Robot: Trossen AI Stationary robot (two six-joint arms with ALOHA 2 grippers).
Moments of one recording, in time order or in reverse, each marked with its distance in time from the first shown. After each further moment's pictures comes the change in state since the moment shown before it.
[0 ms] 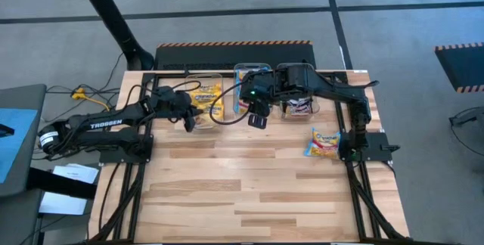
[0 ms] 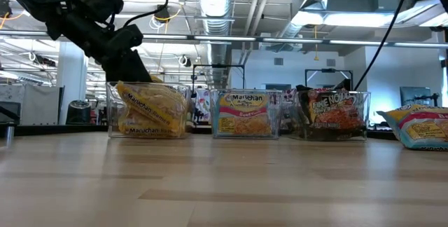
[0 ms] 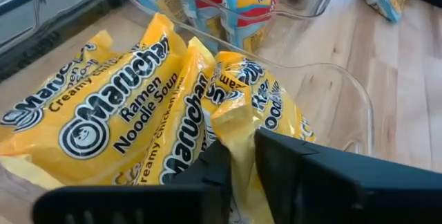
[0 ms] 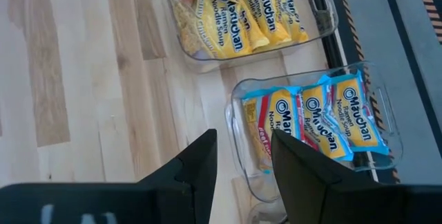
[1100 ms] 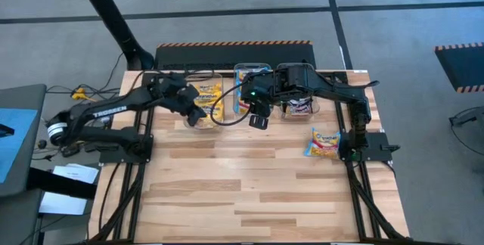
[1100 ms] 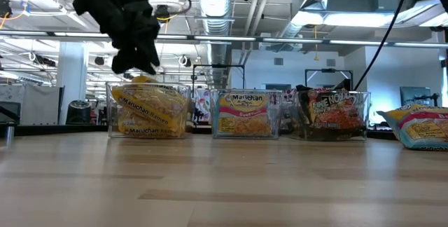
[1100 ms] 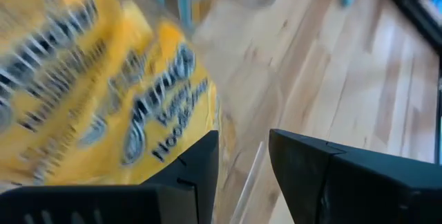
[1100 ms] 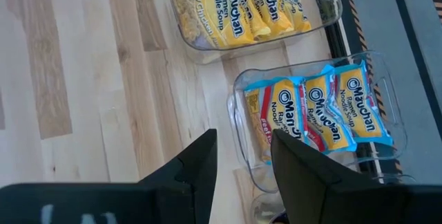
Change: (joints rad) left arm -0.003 0.158 0.361 -0.449 0.195 -0.192; right arm 0.003 0.000 0.000 -0.030 -0.007 0.018
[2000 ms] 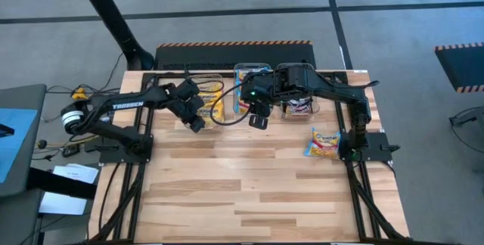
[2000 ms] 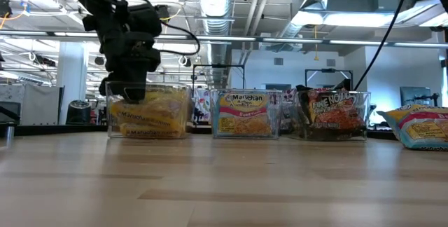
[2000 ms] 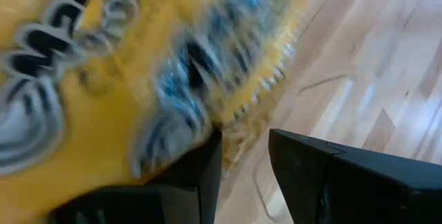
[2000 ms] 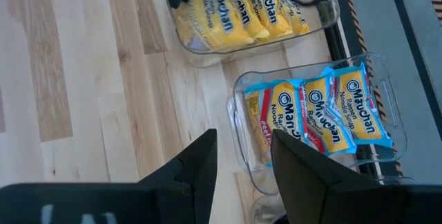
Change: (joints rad) left arm -0.008 0.219 0.002 -0.131 0.048 -0.022; right arm 0.000 0.000 0.000 0.008 0.000 0.000
